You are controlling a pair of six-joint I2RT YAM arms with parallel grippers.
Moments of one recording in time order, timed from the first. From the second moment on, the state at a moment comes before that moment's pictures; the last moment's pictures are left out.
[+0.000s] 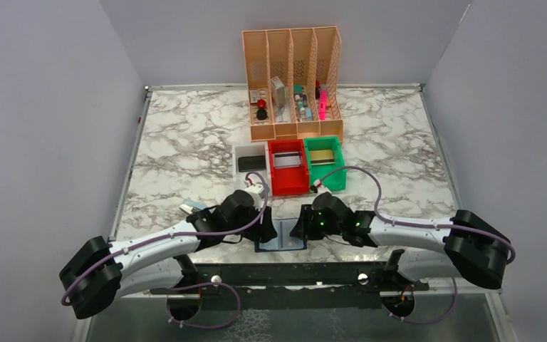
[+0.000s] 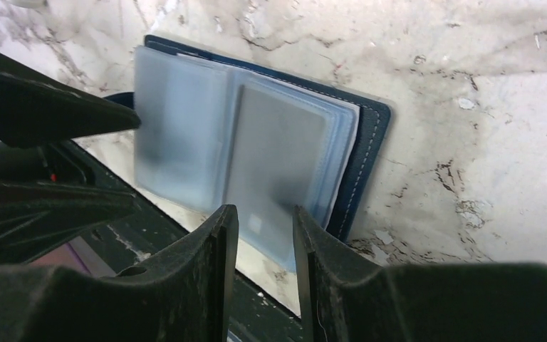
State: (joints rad) left arm -0.93 1.02 0.42 -0.10 0.15 -0.61; right arm 1.01 1.24 0.45 0.05 -0.02 0.89
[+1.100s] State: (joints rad) left arm -0.95 1.07 0.40 -0.19 0.06 -0.65; right arm 1.01 1.35 0.50 0.08 -0.06 0.93
